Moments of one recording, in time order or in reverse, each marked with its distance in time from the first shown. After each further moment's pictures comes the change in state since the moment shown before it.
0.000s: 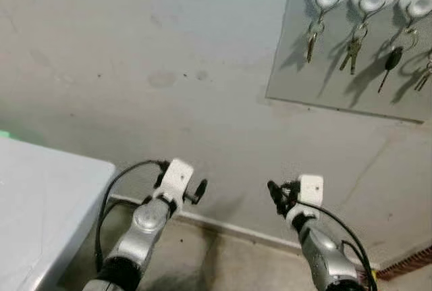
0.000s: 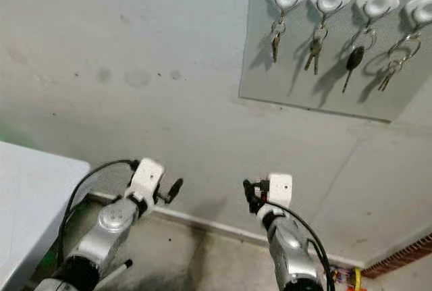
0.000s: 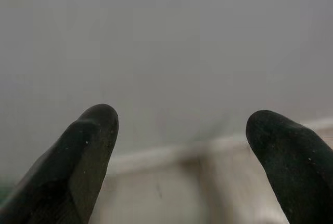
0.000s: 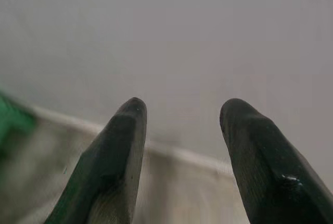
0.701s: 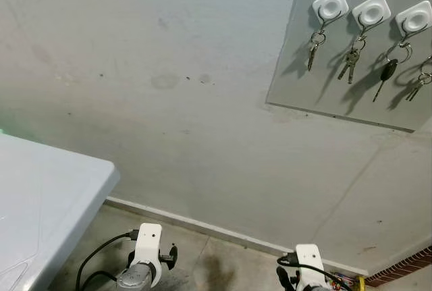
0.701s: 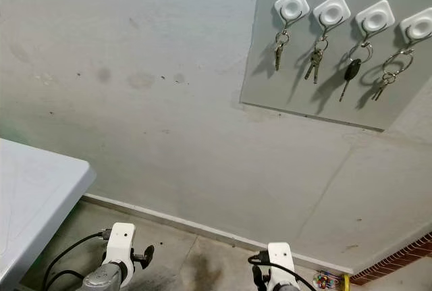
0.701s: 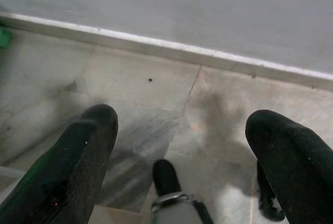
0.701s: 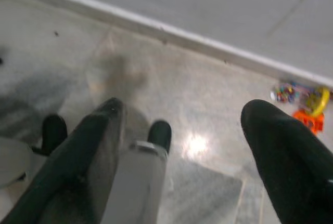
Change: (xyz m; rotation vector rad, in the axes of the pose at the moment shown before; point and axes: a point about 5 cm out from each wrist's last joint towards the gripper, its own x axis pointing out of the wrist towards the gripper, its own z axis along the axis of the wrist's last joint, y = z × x) left arm -0.036 -0.008 -0.094 -0.272 0.347 0.182; right arm -0.057 -0.026 -0.109 -0.118 0.460 -0.149
